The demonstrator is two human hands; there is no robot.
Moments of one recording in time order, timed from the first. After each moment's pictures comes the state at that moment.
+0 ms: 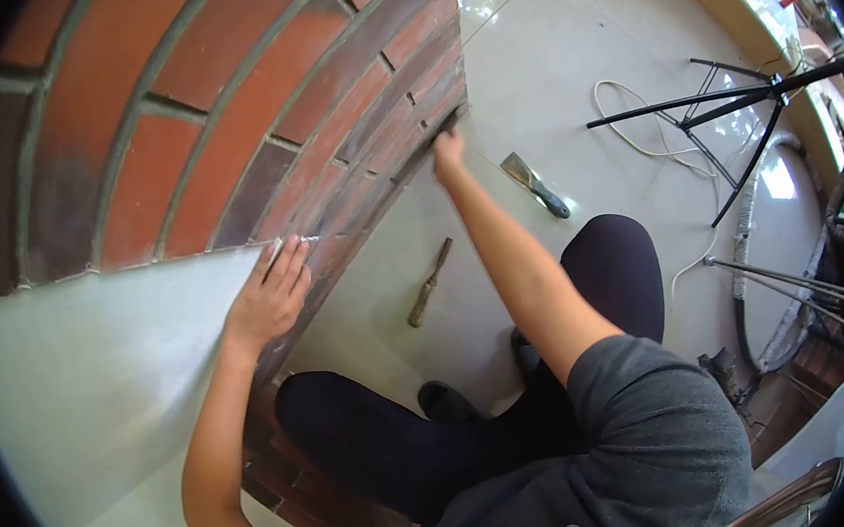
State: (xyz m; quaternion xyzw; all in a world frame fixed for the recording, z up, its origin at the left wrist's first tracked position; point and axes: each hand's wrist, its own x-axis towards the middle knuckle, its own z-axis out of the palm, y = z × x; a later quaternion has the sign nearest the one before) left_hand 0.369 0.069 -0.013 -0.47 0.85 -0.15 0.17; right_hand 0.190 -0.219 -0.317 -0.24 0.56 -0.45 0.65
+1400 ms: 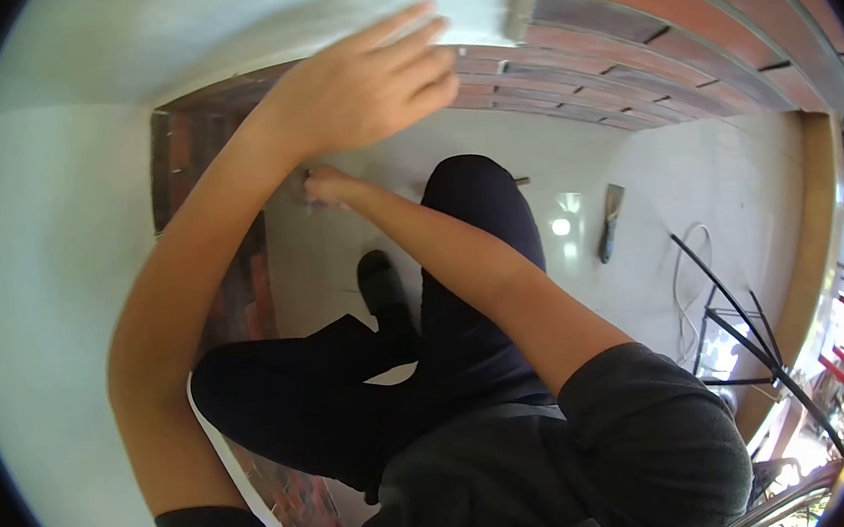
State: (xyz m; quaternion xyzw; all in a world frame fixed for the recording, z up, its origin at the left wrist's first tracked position) left_hand 0.315 0.143 0.090 -0.65 0.72 -0.20 0.10; right_hand 0.276 0.240 -0.205 -0.57 0.05 0.35 0.74
